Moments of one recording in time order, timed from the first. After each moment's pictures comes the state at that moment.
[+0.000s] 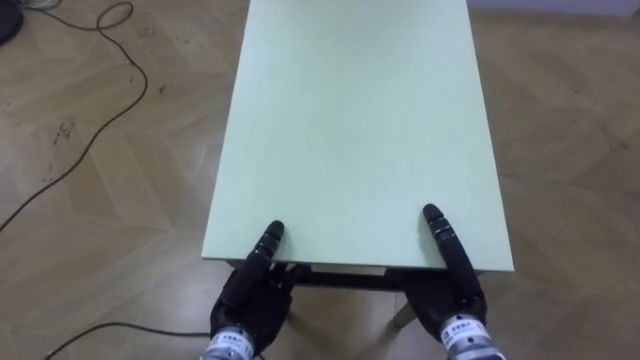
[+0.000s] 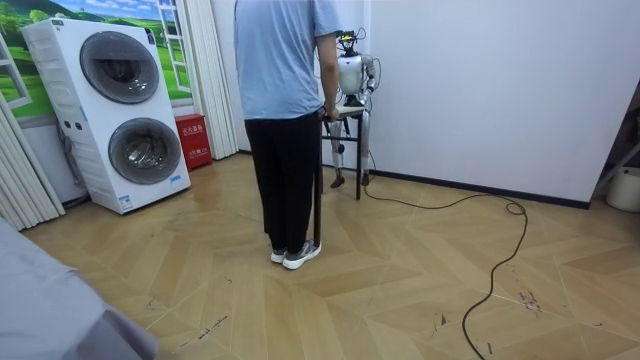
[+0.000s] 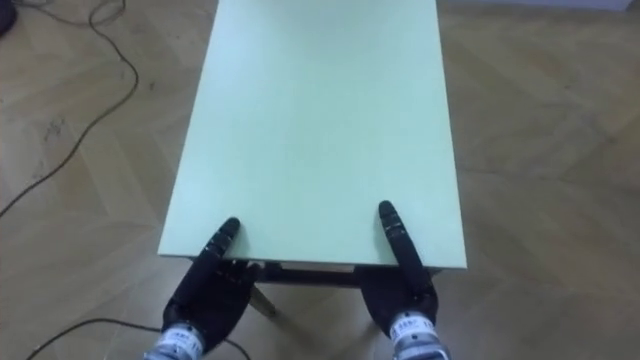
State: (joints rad) left arm 0.28 0.12 -0.32 0.12 -1.30 -0.05 0.08; right arm 0.25 -0.18 0.33 0.12 1.49 -0.17 -0.04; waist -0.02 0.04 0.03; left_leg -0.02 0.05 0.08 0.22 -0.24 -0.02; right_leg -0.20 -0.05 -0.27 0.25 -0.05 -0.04
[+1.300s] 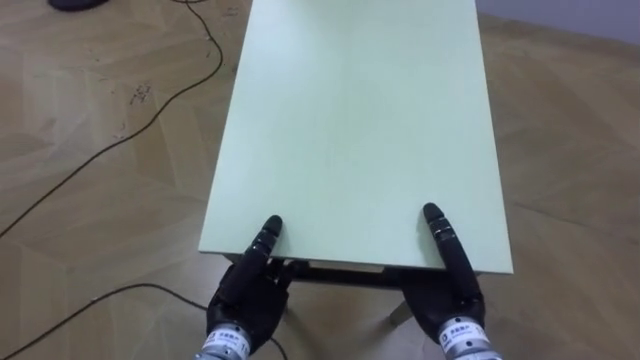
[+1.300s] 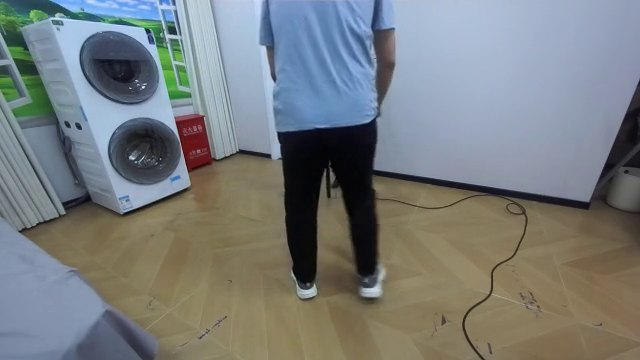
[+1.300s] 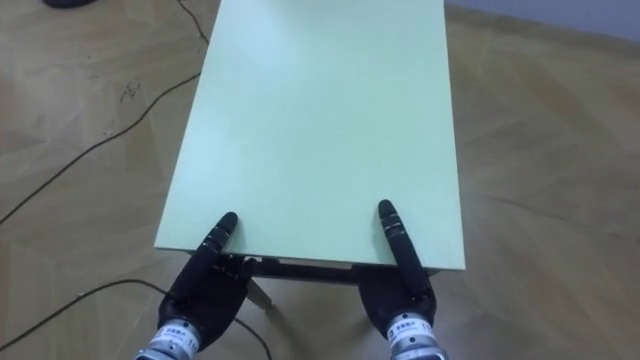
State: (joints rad) left arm 0.27 0.13 -0.32 0.10 -1.29 -0.05 0.08; right arm 0.25 -0.21 0.37 0.11 1.53 -0.22 -0.01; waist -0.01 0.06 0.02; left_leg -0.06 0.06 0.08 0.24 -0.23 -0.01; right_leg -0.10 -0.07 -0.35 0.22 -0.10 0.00
